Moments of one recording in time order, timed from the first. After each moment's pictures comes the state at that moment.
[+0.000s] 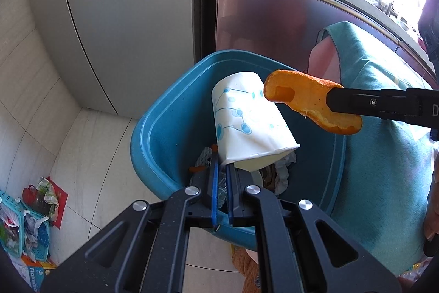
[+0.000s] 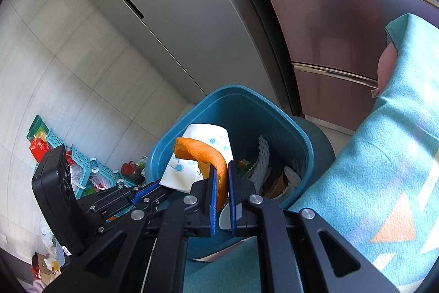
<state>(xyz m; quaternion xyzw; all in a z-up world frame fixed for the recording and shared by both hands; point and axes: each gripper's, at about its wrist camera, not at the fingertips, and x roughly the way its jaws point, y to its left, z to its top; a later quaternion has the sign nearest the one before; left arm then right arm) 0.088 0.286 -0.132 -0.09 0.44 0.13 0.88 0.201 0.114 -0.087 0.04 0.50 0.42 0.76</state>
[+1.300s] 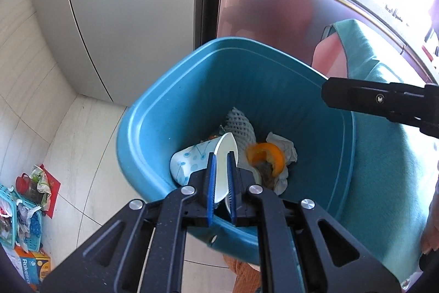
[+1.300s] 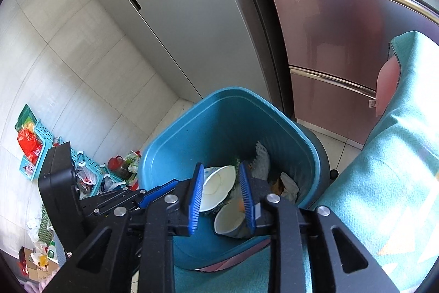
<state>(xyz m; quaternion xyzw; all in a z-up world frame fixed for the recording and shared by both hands) 0.097 0.293 -0.149 -0.12 0.45 0.13 0.87 0.189 0.146 -0.079 0.00 0.50 0.40 0.77</state>
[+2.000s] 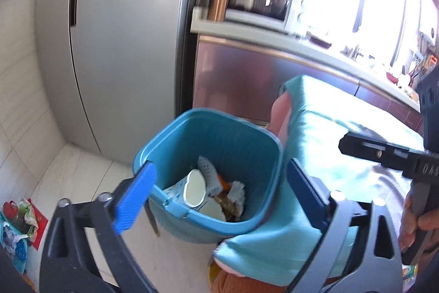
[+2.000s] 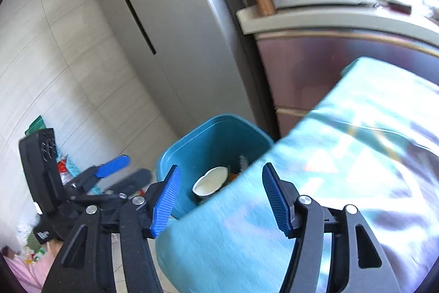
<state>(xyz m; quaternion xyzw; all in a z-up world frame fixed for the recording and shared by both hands) 0.017 0.245 -0.066 -0.10 0.28 0.08 0.95 0.115 0.025 -0.037 0.05 0.36 0.40 0.84</state>
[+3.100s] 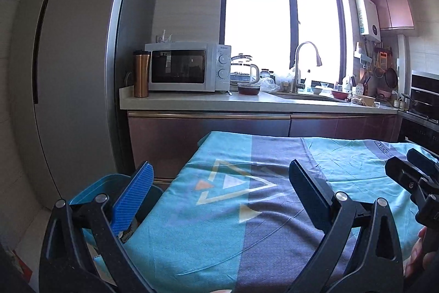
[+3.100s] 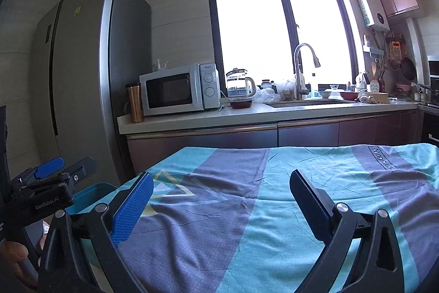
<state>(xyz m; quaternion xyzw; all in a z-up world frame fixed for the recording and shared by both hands) -0.033 0.045 -0.010 -0.02 0.12 0.00 0.99 -0.033 -0.178 -0.008 0.05 0.11 0.07 0.99</state>
